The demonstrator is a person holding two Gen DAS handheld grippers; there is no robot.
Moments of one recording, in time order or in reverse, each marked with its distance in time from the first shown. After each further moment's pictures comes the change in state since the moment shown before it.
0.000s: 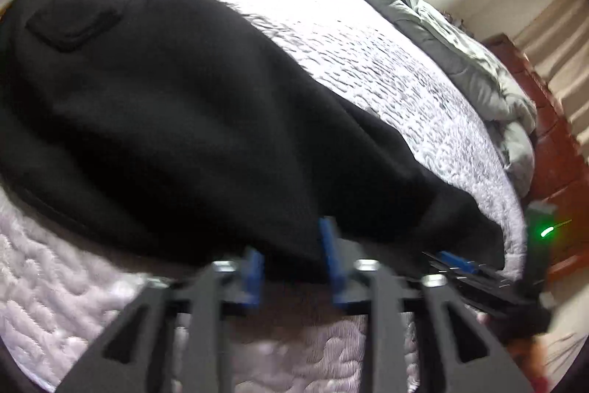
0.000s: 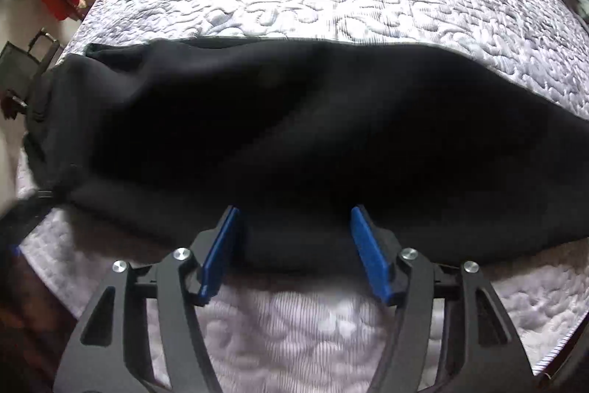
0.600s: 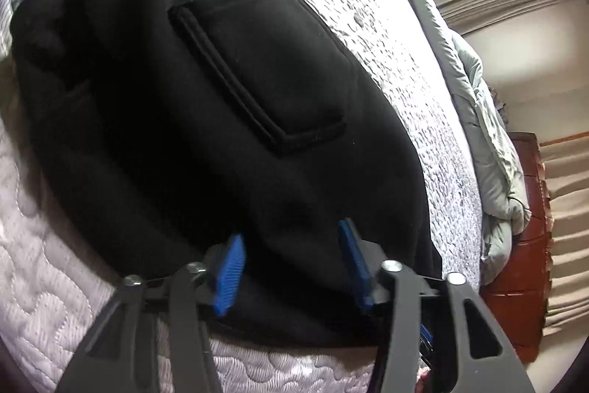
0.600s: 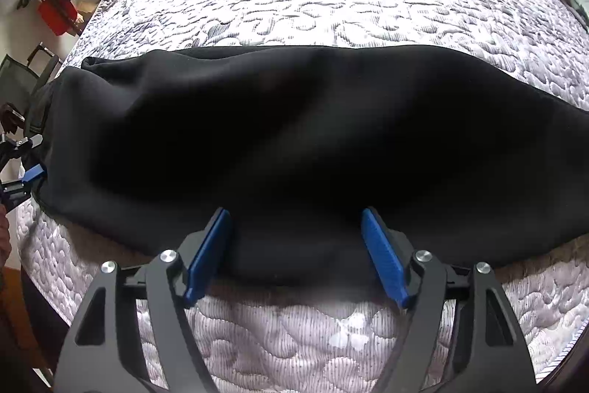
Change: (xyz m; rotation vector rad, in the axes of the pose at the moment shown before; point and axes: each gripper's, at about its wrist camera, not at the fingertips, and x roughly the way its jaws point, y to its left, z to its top) left arm -0.017 0.146 0.084 -0.359 0.052 -0.049; right arm 0.002 -0.004 0.000 0.035 -0.030 0.008
